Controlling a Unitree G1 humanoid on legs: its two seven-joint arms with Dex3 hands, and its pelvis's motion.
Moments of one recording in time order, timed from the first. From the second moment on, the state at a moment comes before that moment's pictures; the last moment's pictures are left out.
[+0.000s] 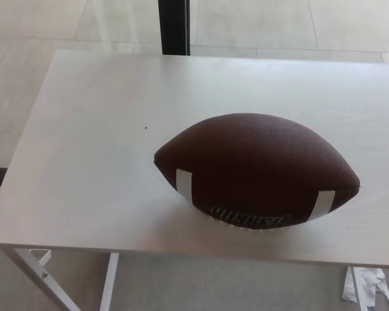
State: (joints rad) left_arm 0.31 0.63 0.58 0.77 -0.14 0.09 -0.19; right_arm 0.22 -0.76 -0.62 0.93 0.12 -0.10 0.16
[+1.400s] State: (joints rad) left_arm -0.23 0.27 0.33 -0.09 -0.35 0.36 -0.03; right_arm -0.11 -0.23 -0.49 -0.09 0.42 0.25 0.00
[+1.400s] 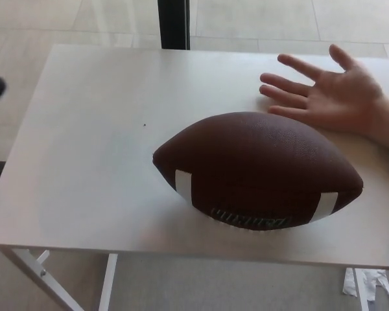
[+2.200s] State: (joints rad) left_arm -0.15 0.18 0.07 -0.05 -0.23 0.43 0.03; right_arm 0.00 -0.10 -0.29 -0.03 0.29 0.30 -0.13
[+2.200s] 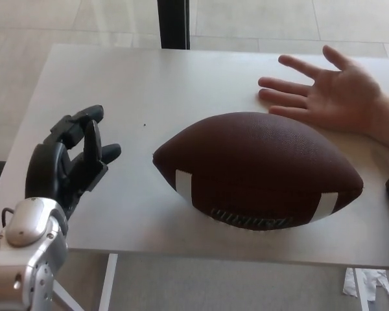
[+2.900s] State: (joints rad) left_arm -0.16 0.04 0.00 0.08 -0.21 0.39 0.03; right_arm 0.01 -0.04 -0.23 0.00 0.24 0.20 -0.13
